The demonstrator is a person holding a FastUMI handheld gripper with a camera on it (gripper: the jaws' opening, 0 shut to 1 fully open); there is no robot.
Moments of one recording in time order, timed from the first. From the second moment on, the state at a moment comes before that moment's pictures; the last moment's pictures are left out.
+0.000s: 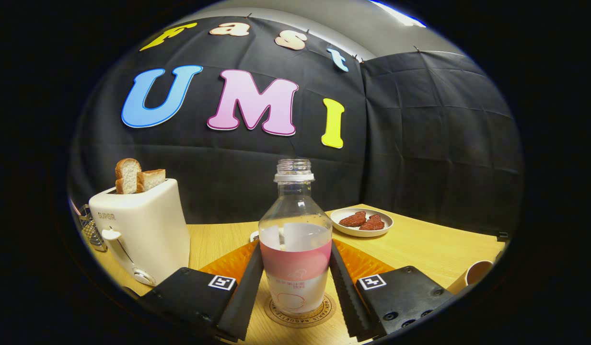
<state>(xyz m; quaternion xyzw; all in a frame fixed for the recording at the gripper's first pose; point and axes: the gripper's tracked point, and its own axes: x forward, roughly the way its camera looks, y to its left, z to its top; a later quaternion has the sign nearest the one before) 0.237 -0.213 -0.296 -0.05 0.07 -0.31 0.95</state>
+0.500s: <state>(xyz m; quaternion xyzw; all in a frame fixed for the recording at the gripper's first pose) 0.231 -0.221 -0.304 -0.04 0.07 -0.32 0.94</state>
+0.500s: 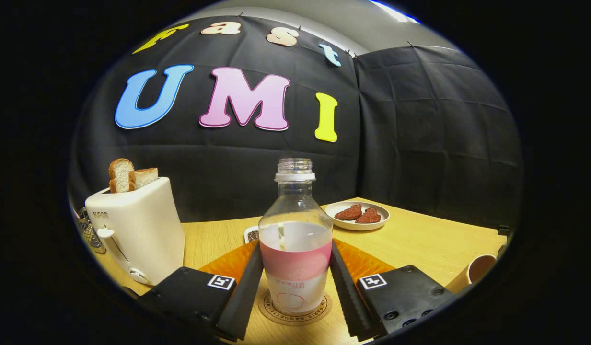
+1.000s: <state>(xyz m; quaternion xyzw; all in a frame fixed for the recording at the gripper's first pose) 0.225 -0.216 -0.312 -0.04 0.09 -0.31 0.95</state>
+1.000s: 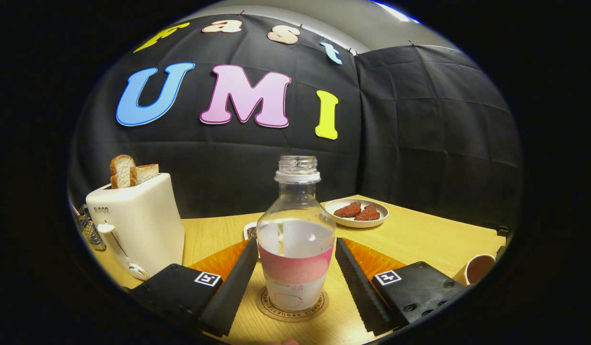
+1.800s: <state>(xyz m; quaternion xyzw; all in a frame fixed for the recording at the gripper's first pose) 0.126 -0.147 -0.239 -0.07 0.09 -0.24 0.97</state>
